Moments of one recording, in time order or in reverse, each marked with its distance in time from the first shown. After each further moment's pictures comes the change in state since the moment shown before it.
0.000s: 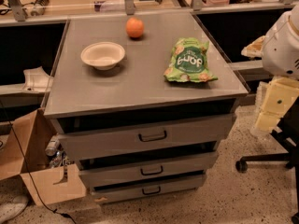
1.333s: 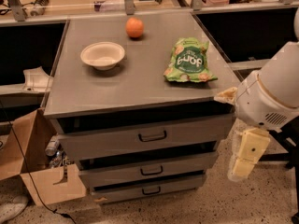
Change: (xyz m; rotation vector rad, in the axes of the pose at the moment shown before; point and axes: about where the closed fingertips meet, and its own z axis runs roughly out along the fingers) arm -0.015 0.071 0.073 -0.183 -0.124 -0.036
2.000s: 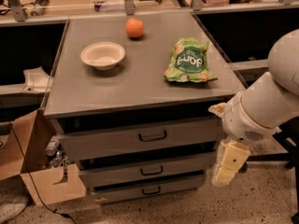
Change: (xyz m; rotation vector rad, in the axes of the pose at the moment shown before) arm 0.013 -0.009 0.054 0.039 -0.003 0.062
